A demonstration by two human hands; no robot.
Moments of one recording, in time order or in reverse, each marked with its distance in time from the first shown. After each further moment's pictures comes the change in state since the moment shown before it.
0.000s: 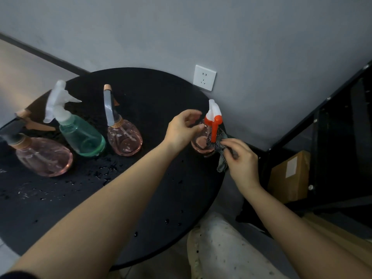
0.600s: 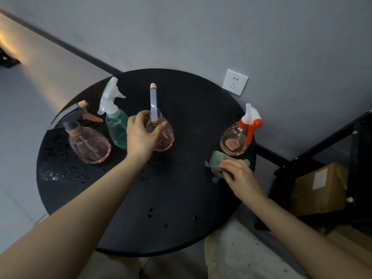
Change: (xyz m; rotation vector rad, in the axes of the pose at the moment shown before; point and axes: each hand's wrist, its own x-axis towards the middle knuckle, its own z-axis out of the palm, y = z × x) left_hand -0.055 -0.043 -0.136 0.364 0.575 -0.016; right_hand -0.033 -0.014 0.050 -0.210 -0.419 -0.202
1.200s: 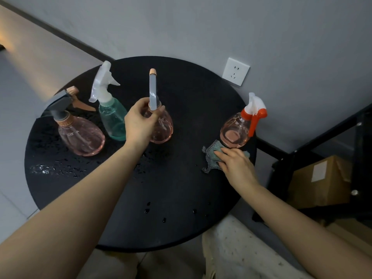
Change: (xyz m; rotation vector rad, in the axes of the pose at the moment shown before) left_hand 0.012 -0.008 0.011 -0.235 -0.006 -0.006; right_hand 0.013 -0.005 0.014 -0.258 -0.083 0.101
